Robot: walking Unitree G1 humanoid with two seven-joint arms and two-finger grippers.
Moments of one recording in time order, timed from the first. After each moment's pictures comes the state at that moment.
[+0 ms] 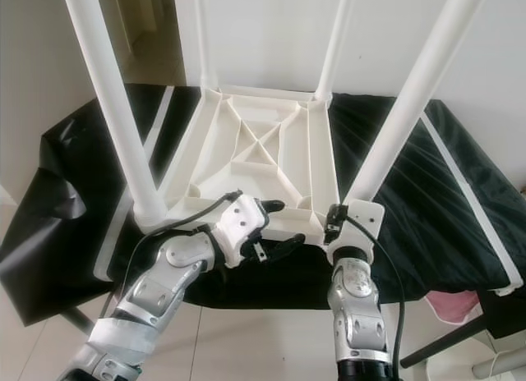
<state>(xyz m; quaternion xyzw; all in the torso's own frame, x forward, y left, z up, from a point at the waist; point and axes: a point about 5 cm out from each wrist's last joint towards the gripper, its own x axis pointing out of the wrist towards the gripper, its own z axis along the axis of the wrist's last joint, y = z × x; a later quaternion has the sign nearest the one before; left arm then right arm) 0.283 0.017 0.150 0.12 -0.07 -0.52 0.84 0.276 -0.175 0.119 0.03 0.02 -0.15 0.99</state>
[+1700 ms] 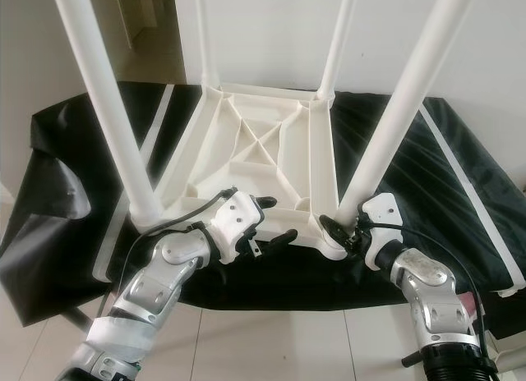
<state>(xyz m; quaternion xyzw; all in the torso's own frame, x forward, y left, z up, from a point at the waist) 0.289 0.025 0.153 0.14 -0.07 -0.50 0.85 0.280 -0.225 0.131 -0.09 0.03 0.27 0.96</state>
